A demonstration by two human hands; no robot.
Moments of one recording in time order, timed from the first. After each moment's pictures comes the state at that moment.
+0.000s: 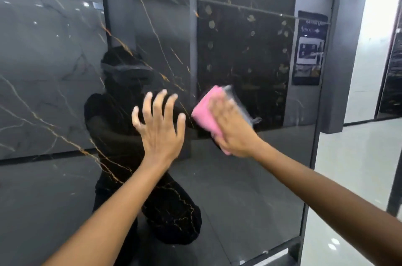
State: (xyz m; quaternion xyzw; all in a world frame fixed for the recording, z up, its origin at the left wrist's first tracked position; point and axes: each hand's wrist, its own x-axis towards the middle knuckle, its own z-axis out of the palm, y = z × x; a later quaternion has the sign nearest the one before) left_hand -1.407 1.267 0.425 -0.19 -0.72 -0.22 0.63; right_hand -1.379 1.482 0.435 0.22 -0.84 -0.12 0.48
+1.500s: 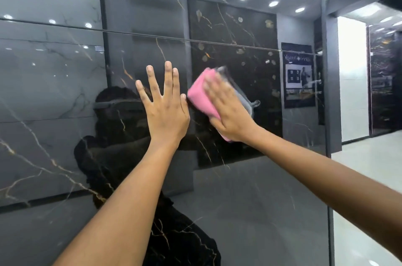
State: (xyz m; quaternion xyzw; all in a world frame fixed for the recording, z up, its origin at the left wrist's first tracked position) left_hand -1.435 1.248 0.547 -0.15 -0.72 -0.12 0.66; right_hand -1.401 1.433 0.546 0.21 -0.78 -0.09 0.59
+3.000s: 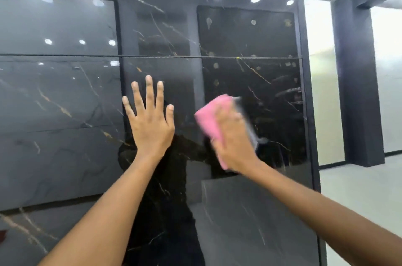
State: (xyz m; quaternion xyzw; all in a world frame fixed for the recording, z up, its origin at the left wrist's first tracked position) left_hand -1.441 1.373 0.554 -0.11 -0.73 -0.11 0.67; right_hand -1.395 1.580 0.507 0.17 -0.77 0.06 0.61
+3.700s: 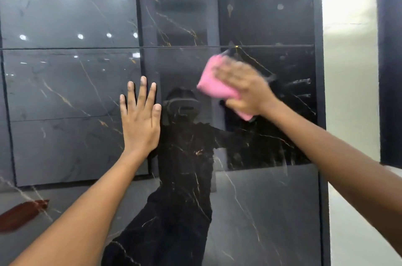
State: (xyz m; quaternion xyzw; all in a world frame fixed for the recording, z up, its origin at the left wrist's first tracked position) left_hand -1.428 1.367 0.540 -0.16 -0.74 -0.15 0.63; right_hand -1.408 1.663 0.620 0.31 -0.70 -0.17 0.63
